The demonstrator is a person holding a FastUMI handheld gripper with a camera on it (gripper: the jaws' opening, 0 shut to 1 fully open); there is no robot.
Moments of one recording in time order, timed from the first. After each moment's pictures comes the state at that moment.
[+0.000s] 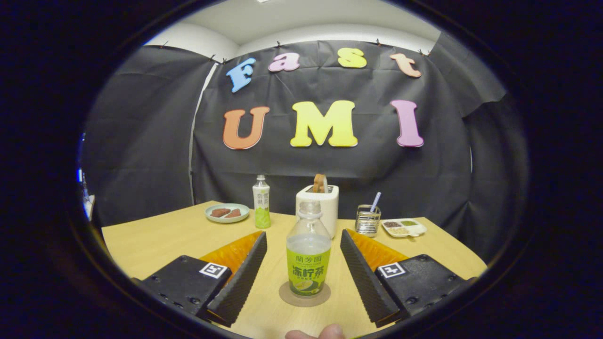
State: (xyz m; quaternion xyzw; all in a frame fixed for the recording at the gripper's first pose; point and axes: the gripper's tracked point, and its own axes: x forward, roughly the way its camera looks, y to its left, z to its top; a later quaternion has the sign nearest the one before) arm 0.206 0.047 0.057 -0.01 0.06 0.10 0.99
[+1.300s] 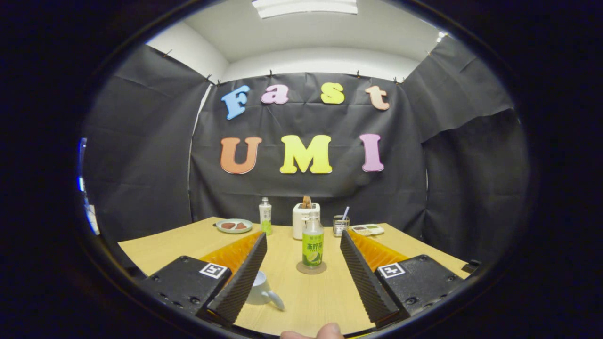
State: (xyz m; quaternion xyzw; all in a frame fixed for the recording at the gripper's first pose) arm -0.006 0.070 0.084 0.01 0.01 0.03 1.00
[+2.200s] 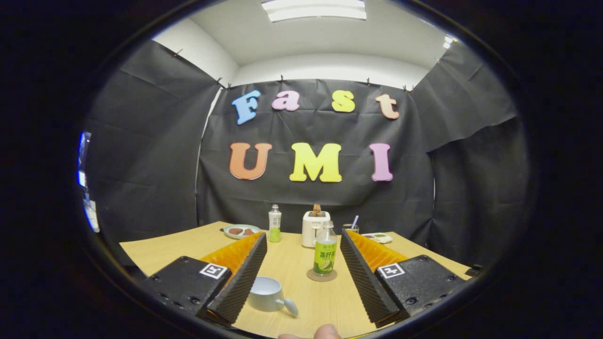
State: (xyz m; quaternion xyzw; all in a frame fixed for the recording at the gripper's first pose) arm -0.002 0.087 0.097 -0.01 -0.01 0.06 1.00
